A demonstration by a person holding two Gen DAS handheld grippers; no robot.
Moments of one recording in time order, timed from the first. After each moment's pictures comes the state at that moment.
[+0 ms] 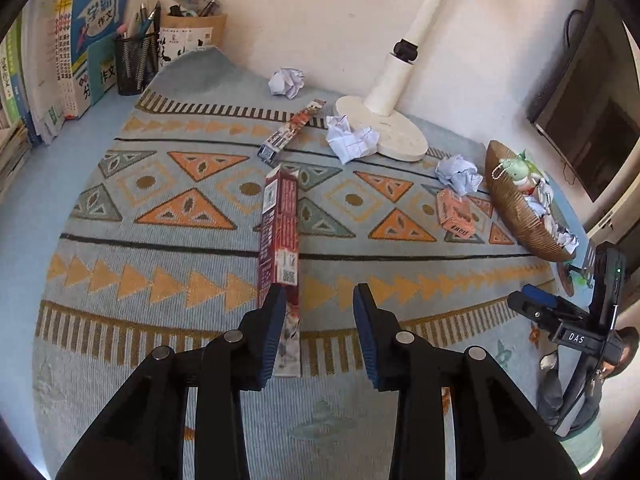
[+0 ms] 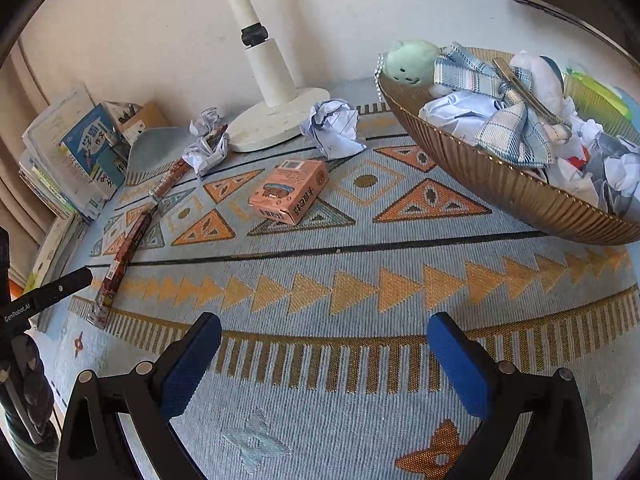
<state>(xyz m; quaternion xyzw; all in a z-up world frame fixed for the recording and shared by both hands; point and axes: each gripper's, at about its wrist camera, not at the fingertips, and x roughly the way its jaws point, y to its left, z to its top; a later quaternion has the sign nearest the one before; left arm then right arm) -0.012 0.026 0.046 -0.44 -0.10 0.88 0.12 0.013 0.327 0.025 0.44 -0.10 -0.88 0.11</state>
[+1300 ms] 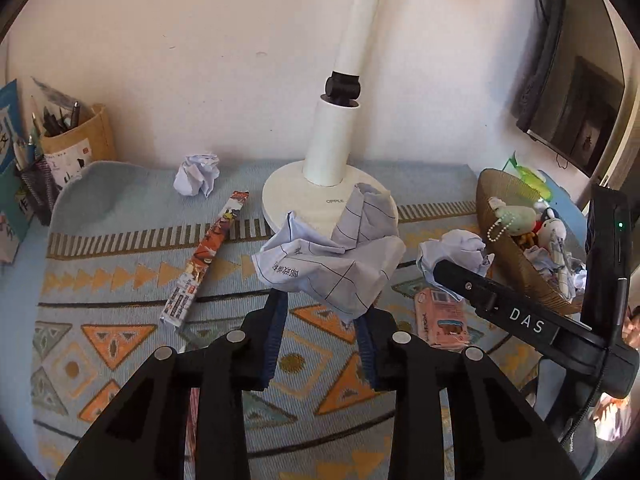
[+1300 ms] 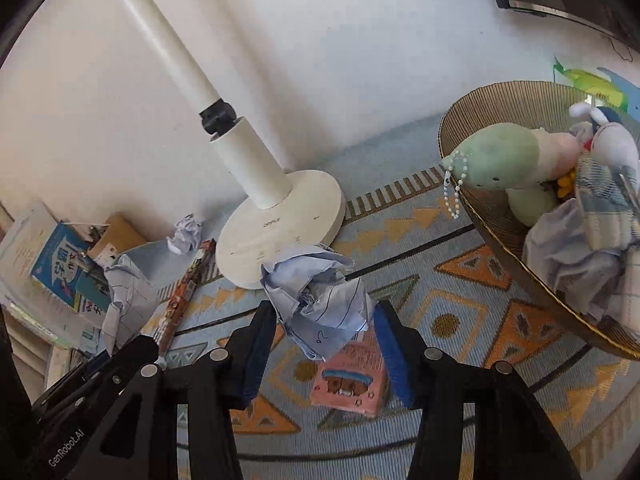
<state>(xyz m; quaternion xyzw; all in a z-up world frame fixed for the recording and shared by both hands) -0.100 0.107 0.079 -0.39 -0.02 0.91 0.16 -0.072 0.289 0.054 0.38 -0.20 -0.90 0.04</state>
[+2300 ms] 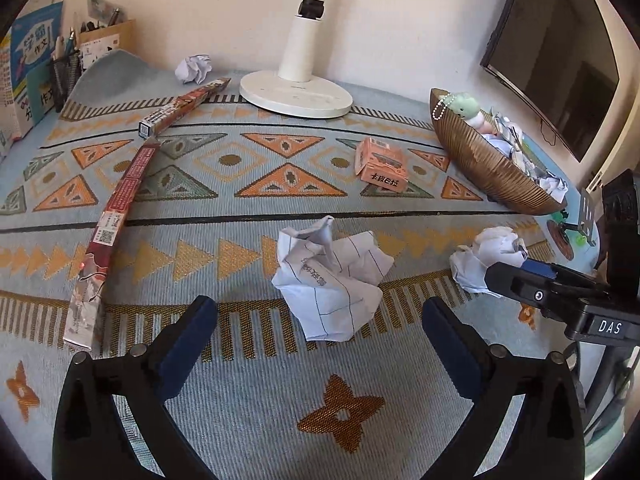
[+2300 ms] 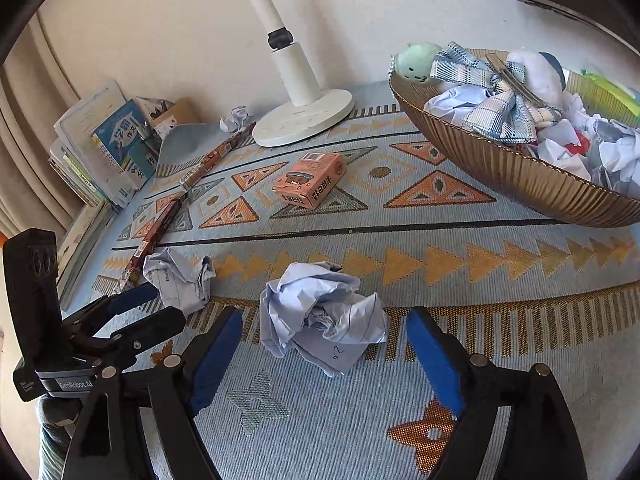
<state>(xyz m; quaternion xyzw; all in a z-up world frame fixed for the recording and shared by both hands) 0.013 0.133 0.011 -0.43 -0.06 0.89 0.15 0.041 0.345 0.019 0.43 -0.09 -0.88 0.16</state>
